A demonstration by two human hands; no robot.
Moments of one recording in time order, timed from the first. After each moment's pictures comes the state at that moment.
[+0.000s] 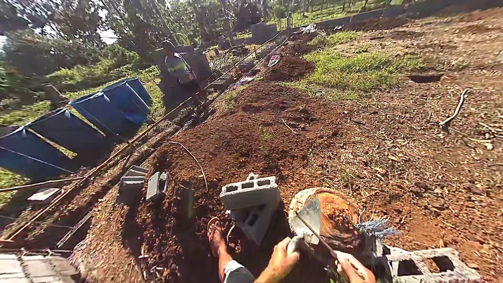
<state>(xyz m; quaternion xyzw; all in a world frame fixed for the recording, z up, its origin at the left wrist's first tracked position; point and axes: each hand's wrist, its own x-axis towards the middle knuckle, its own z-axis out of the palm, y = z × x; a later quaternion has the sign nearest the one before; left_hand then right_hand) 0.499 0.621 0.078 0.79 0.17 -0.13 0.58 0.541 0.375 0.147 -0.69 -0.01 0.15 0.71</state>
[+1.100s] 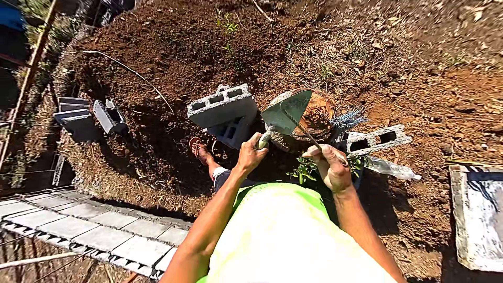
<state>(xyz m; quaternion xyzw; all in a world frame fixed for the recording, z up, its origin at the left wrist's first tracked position) 0.508 0.639 0.136 0.89 0.12 -0.03 0.44 0.544 0.374 0.160 -0.58 -0.06 0.16 0.80</state>
